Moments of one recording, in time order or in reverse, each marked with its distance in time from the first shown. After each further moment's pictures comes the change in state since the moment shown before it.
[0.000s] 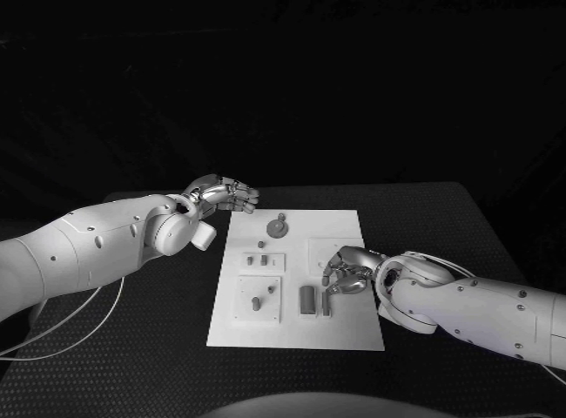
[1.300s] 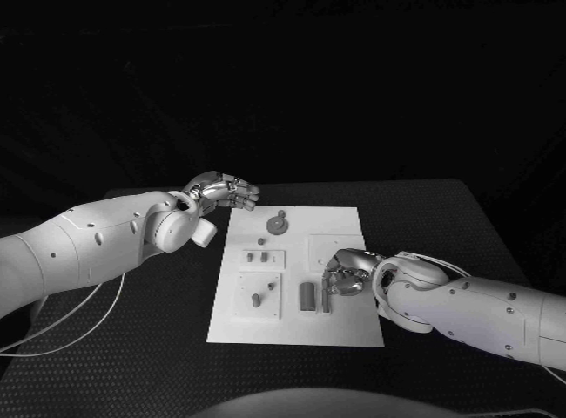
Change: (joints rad) left arm 0.000 0.000 0.000 0.001 0.000 0.001 -0.001; left_hand 0.000 0.000 0.000 0.000 0.000 0.000 0.000 0.000 -0.001 0.000 0.000 0.000 -0.002 0.000 0.000 -0.004 0.002 0.000 -0.004 0.004 0.000 0.000; right arm -0.024 0.026 0.000 -0.042 -0.088 0.030 0.009; right_hand -0.005 0.076 0.000 0.000 0.000 0.031 -0.014 0.014 0.007 0.032 -0.018 0.028 0.022 0.017 -0.018 0.004 0.019 0.001 0.000 0.000 0.004 0.000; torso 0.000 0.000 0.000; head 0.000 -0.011
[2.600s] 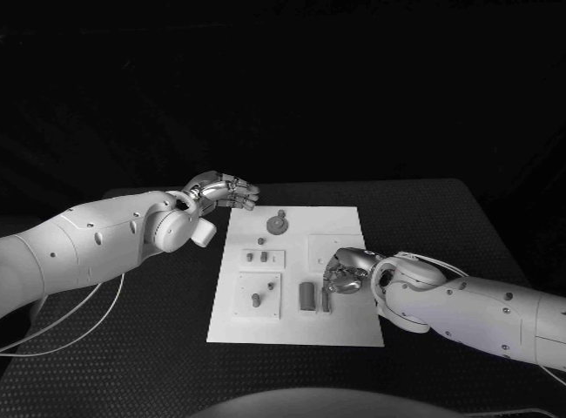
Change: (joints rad) left arm 0.000 -0.001 0.000 0.000 0.000 0.001 -0.001; left_hand 0.000 0.000 0.003 0.003 0.000 0.000 0.000 0.000 -0.001 0.000 0.000 0.000 -0.001 0.000 0.000 0.000 0.002 0.000 0.000 0.000 0.000 0.000; right arm -0.003 0.010 0.000 -0.006 -0.006 -0.020 -0.035; right_hand -0.122 -0.017 -0.007 0.002 0.000 0.045 -0.019 0.020 -0.009 0.068 -0.021 0.054 0.051 0.053 -0.017 0.005 0.031 -0.002 0.033 -0.021 0.006 0.000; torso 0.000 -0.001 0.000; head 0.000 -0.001
